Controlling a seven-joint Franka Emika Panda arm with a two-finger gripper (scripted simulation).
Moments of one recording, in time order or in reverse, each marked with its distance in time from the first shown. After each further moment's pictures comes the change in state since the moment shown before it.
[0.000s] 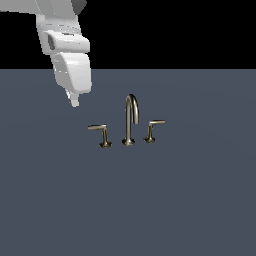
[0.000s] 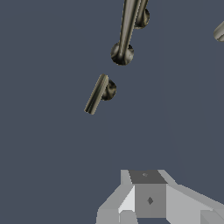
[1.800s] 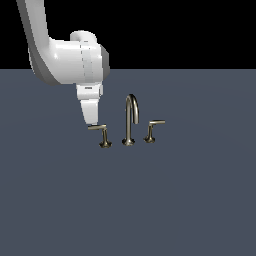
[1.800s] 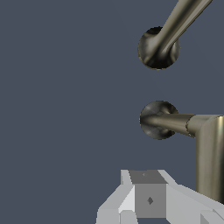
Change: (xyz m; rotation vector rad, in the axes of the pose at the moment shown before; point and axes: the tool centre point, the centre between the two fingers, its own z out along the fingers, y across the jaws) arm 0.082 -0.086 0.115 0.010 0.004 0.436
